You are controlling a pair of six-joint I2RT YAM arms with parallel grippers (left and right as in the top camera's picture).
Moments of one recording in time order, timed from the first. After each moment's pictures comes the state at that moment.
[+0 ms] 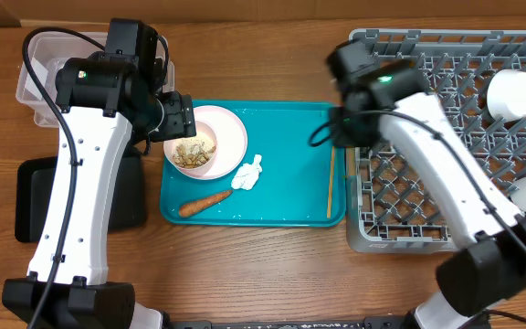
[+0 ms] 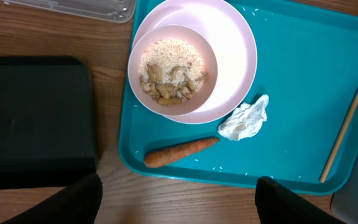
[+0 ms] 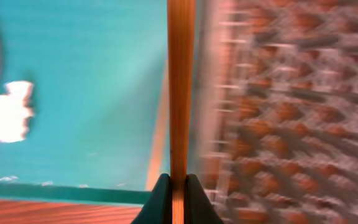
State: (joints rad) left arm -0.12 1.67 1.82 -1.44 0.02 -0.29; right arm 0.39 1.80 1.73 -1.33 0.11 0.33
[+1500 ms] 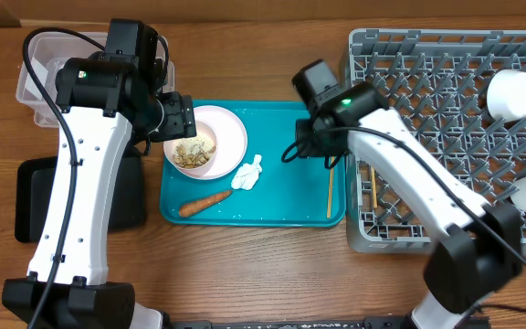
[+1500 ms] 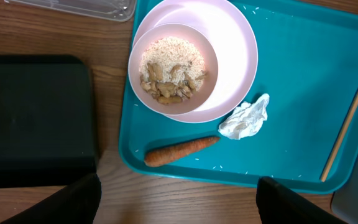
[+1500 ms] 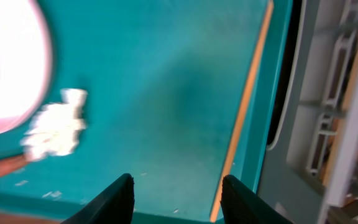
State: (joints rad) left arm -0.12 1.67 1.82 -1.44 0.02 -0.29; right arm 0.52 1.85 1.58 -1.09 0.05 0.48
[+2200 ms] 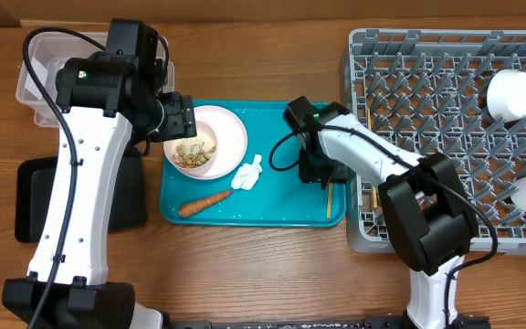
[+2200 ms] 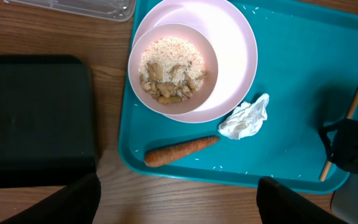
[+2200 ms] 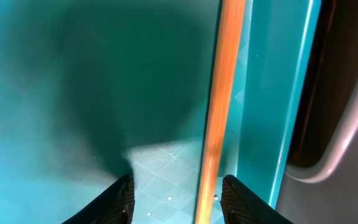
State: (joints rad) left arm -0.12 1.67 1.82 -1.44 0.02 -0.29; right arm 0.52 2.08 1.46 -1.03 0.13 0.61
